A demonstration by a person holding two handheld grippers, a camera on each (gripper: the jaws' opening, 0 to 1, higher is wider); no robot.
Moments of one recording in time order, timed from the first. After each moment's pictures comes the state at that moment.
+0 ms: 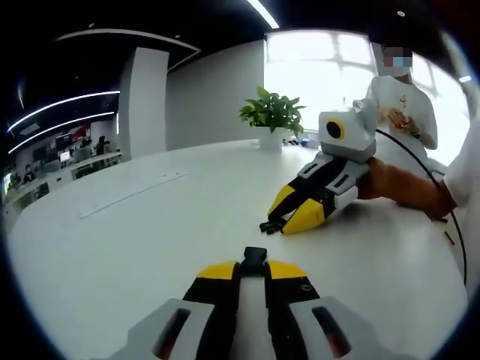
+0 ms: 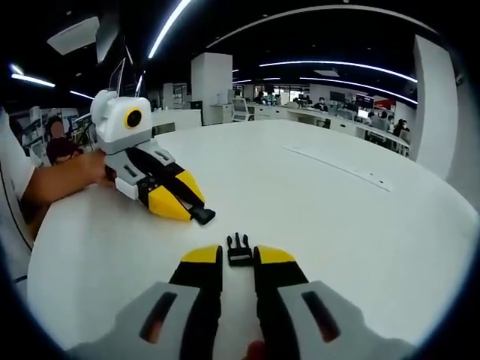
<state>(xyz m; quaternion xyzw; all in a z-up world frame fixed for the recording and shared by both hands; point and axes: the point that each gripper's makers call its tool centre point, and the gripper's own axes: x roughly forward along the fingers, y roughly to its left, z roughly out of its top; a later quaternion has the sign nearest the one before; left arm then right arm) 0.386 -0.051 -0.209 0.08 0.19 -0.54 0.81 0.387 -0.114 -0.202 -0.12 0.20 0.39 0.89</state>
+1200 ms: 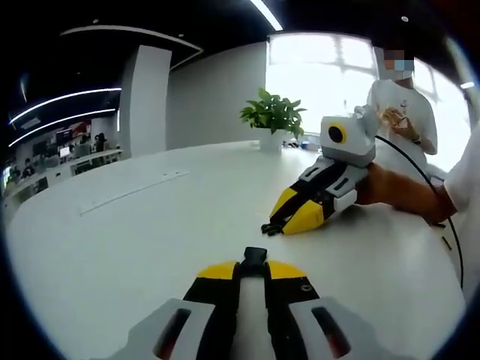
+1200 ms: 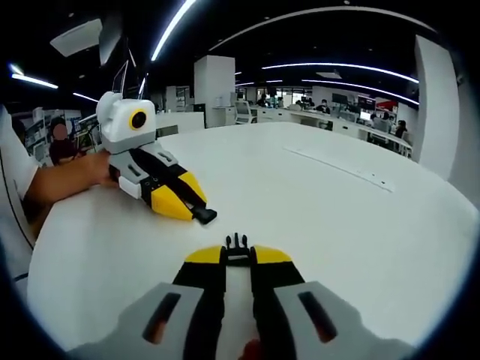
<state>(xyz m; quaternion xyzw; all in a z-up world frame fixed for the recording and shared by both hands) 0.385 -0.050 -0.208 0.07 0.19 -0.55 0.81 0.386 -0.113 -0.203 -0.11 0.20 0.40 0.89</state>
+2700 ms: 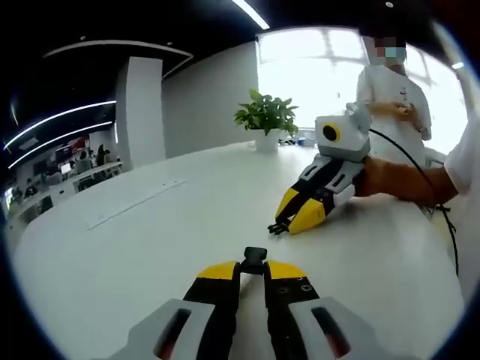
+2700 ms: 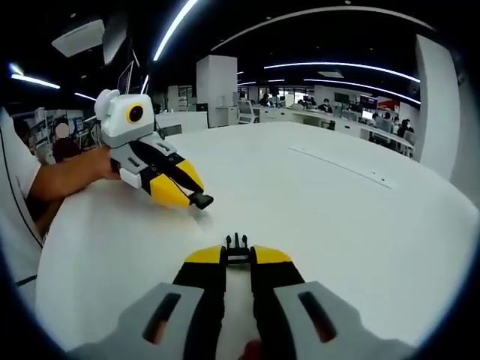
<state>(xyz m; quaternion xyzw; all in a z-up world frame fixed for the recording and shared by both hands) 0.359 -0.040 -0.188 0.11 0.17 -0.55 0.81 0.362 -0.120 -0.197 -0.11 0.20 0.40 0.89</state>
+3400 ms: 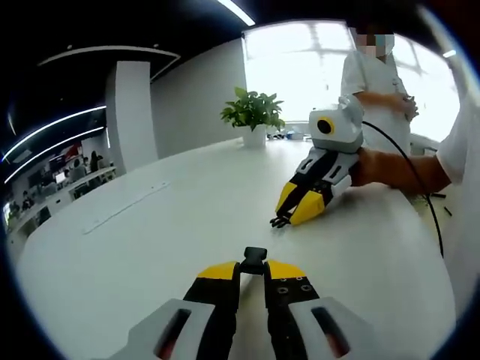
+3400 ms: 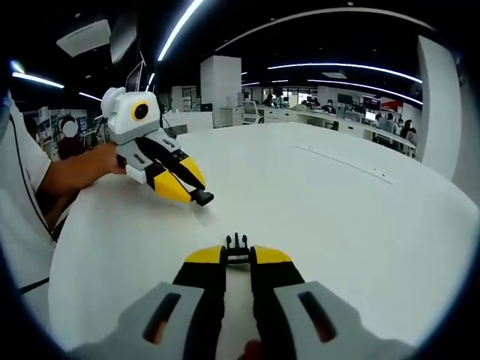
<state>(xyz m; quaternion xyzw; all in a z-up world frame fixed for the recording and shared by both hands) 0.325 -0.038 -0.192 0.14 0.17 -0.56 0.80 0.319 -0.124 -0.196 -0.11 0.20 0.41 0.88</state>
